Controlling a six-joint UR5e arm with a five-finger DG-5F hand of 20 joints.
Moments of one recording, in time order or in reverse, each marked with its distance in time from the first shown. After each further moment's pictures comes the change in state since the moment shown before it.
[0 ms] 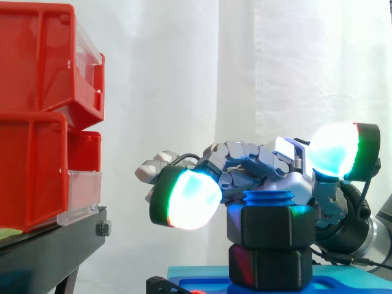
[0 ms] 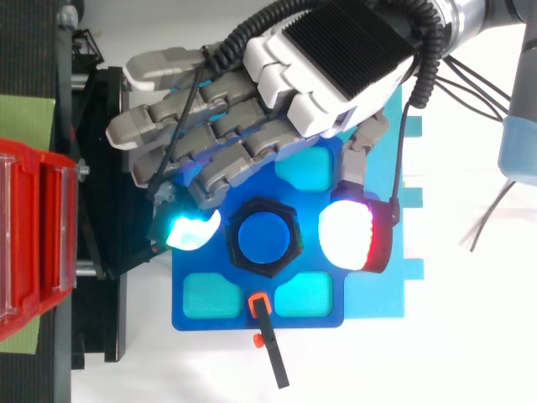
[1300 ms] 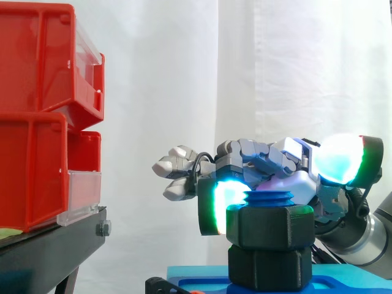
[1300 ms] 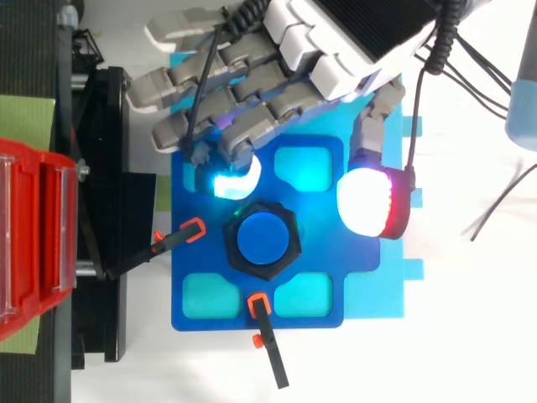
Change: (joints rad) arm -0.043 0.000 -0.002 0.058 -0.054 0.000
